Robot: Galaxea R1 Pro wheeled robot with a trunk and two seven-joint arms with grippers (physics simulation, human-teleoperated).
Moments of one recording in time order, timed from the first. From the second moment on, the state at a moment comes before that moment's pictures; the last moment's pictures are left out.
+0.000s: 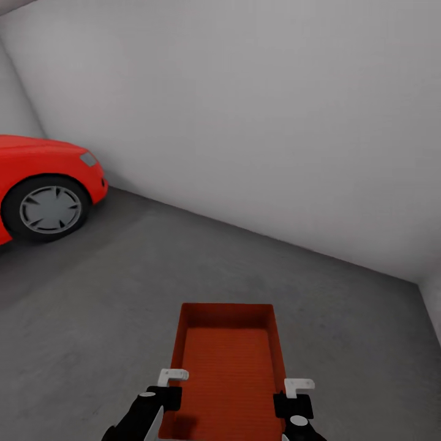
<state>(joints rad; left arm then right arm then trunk) -0.40 -0.14 0.04 -0.60 -0.11 0.32 0.04 -0.39 0.00 0.53 -0.49 -0.41 0.00 -0.45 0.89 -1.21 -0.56</state>
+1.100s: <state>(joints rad) -0.40 -0.14 0.04 -0.60 -0.11 0.32 0.04 -0.39 0.00 0.53 -0.49 -0.41 0.00 -0.45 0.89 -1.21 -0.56</state>
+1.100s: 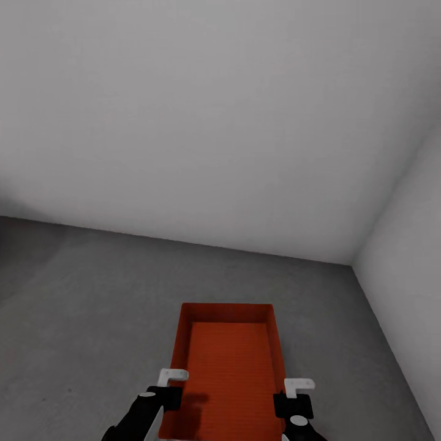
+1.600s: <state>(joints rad) -0.40 -0.14 0.04 -0.60 -0.11 0.32 0.04 -0.39 0.00 0.53 -0.49 -0.41 0.00 -0.45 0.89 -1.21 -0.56</state>
